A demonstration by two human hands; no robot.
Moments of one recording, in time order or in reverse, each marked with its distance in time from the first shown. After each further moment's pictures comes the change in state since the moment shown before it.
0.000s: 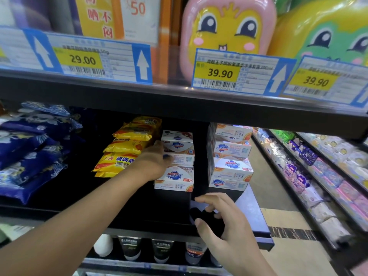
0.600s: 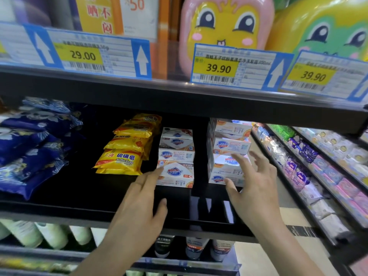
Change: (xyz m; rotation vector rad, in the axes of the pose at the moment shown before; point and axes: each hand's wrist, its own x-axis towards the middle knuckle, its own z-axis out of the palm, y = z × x) left_hand -0.137 -0.046 0.038 -0.178 0.275 0.302; right_hand 0.050 0.017 -0.043 -0.546 0.346 0.104
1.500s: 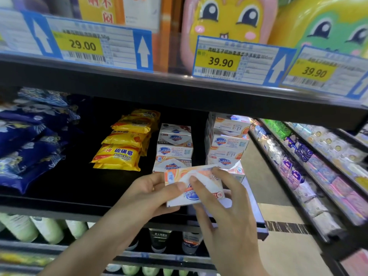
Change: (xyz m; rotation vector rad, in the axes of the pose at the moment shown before) left_hand 0.014 0.035 -0.022 -1.038 -0.427 -0.417; right_hand -0.069 -0.056 -0.010 0.251 0.161 -0.398
